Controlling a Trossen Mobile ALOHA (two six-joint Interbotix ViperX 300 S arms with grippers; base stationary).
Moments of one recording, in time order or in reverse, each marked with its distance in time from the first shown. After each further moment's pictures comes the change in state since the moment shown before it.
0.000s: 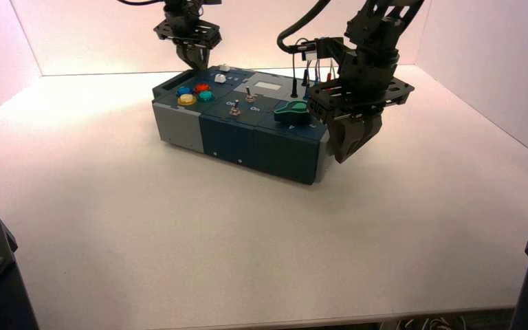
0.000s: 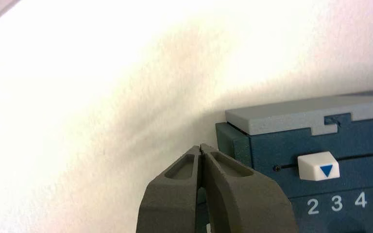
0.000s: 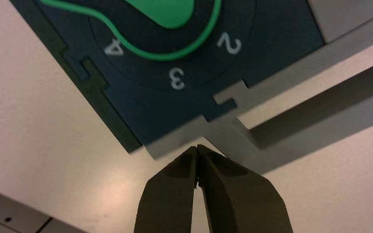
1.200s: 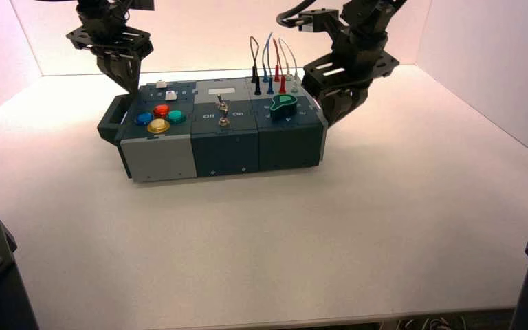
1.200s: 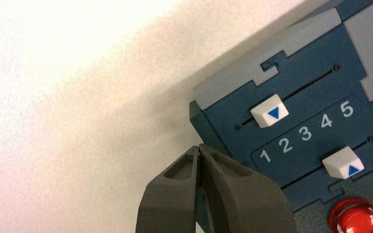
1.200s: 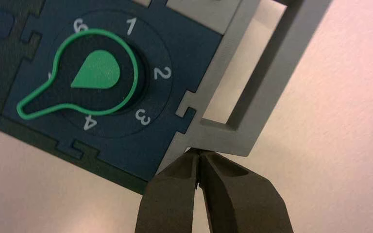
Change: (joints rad) left arm 0.130 -0.382 0.589 0.038 -0.114 -0.009; right arm -0.051 0.035 -0.106 -0.127 -0.164 -0.002
